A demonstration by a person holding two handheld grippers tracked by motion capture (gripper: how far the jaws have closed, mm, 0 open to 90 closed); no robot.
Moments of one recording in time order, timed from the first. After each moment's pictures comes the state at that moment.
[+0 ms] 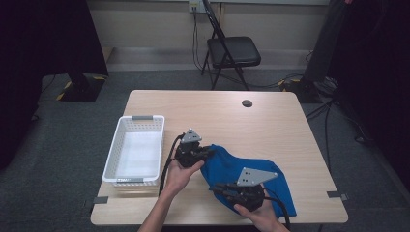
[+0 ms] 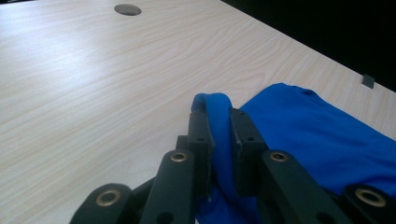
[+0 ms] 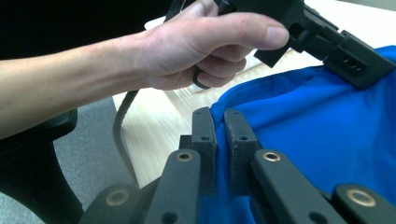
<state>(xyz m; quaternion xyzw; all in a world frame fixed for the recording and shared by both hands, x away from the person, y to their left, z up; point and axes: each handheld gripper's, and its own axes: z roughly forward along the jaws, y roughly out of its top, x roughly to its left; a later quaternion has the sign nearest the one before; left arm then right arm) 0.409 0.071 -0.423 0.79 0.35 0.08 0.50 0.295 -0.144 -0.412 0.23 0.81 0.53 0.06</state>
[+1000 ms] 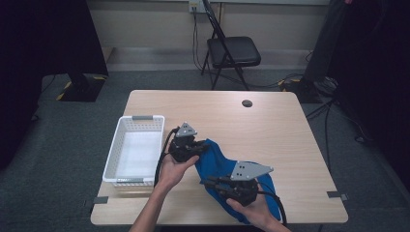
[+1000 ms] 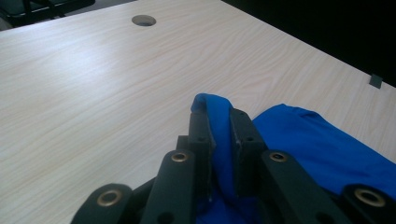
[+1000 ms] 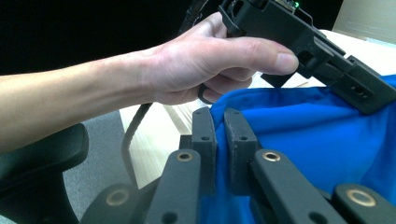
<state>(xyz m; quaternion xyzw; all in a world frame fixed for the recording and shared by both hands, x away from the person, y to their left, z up) 0.408 0.086 -0.394 0.79 0.35 0.11 0.49 0.299 -0.123 -0.386 0.21 0.80 0.56 0.07</state>
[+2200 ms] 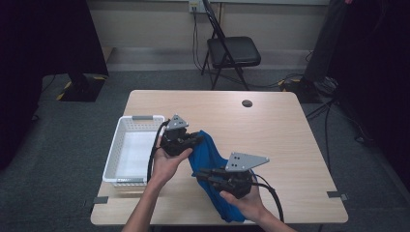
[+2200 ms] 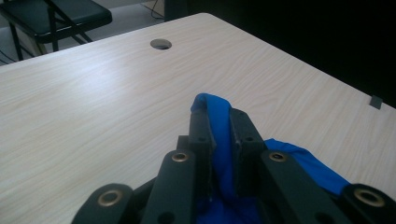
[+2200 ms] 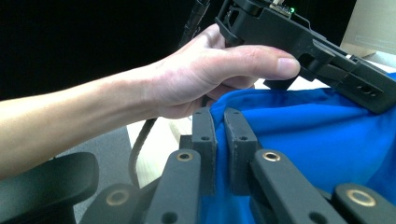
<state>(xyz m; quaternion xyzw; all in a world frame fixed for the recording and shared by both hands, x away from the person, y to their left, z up) 0.407 0.103 -0.366 0.78 0.35 0.13 0.50 0.308 -0.106 -0.362 0.20 0.79 0.58 0.06</state>
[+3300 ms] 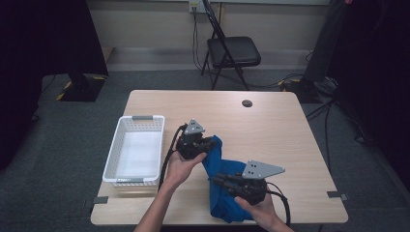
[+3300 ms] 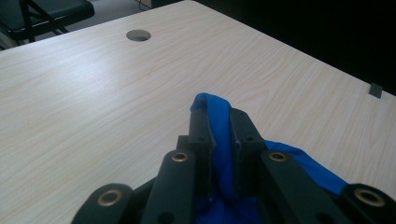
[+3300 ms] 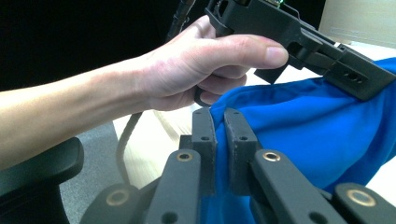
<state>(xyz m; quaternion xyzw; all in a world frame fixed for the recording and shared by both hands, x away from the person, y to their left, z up) 0.412 0.062 -0.387 0.79 0.34 0.12 0.49 0.300 -0.145 -0.389 0.24 0.78 0.58 0.07</state>
